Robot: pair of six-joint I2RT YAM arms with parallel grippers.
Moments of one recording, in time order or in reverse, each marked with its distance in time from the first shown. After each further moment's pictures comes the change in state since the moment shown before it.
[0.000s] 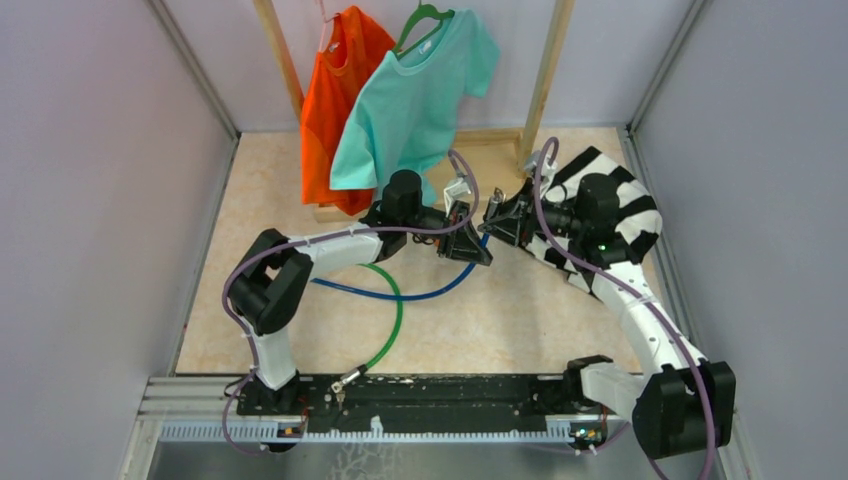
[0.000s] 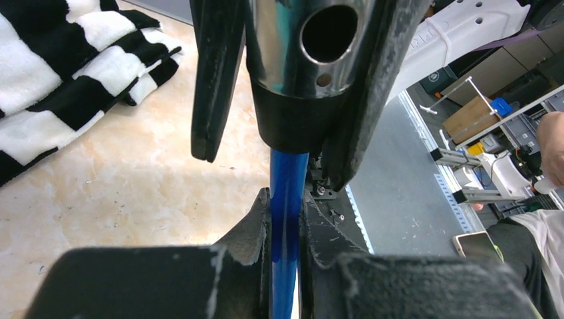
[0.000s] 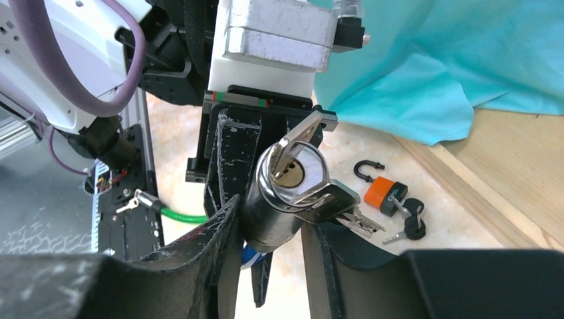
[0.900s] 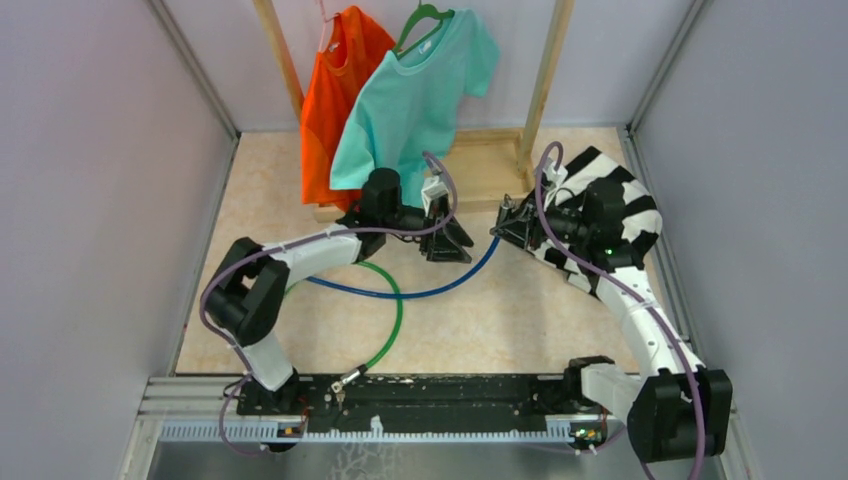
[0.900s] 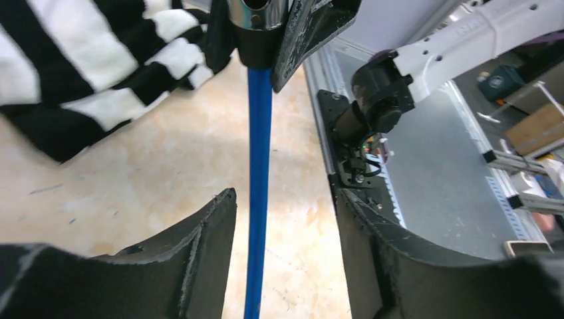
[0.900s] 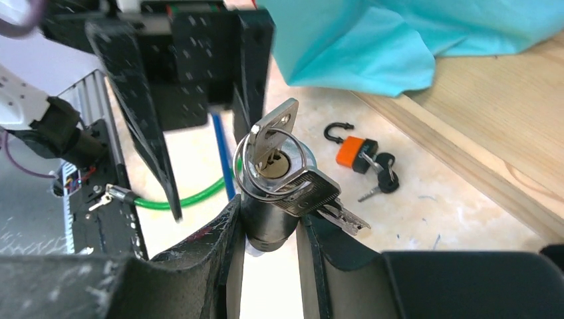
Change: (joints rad) left arm 0.063 -0.085 -0.093 -0.048 -0.048 0.135; right arm -0.068 -0.020 -0.046 -0.050 0.037 -0.035
